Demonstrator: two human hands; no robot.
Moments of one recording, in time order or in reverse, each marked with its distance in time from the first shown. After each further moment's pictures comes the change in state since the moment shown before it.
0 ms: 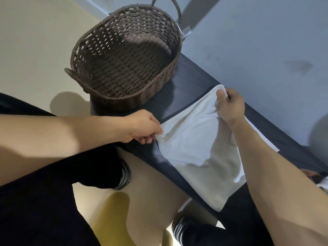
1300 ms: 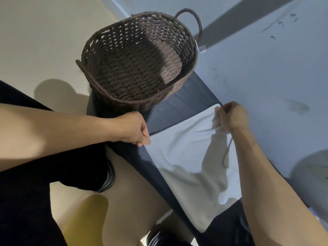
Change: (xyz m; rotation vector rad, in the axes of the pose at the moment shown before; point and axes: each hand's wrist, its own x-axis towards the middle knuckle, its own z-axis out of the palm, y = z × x) left_hand 0.014 -0.026 -0.029 0.270 0.071 0.132; right_hand 0.033 -0.035 -0.003 -0.430 -0.056 -0.011
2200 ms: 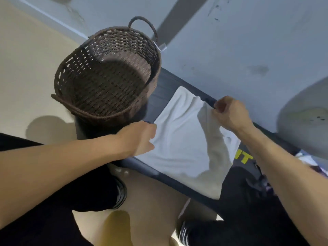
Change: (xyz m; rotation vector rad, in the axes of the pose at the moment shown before) left_hand -0.008 0.030 0.008 0.715 0.039 0.417; right_hand -0.085 0.017 -0.050 -0.121 0.011 0.021
